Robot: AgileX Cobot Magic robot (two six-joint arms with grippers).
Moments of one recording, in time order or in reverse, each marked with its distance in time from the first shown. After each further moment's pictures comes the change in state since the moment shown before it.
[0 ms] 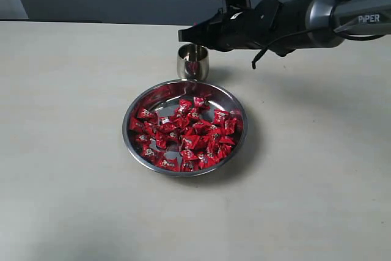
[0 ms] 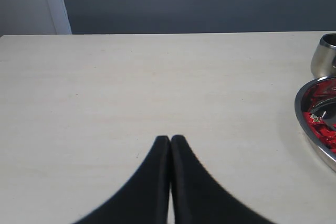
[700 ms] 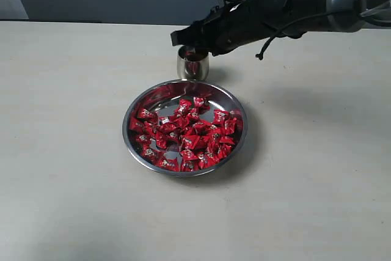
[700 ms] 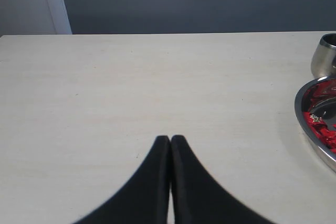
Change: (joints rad) left arm 0.000 0.000 0.000 0.000 0.000 0.000; right arm 0.000 -0.097 0.000 -0.028 0.333 -0.002
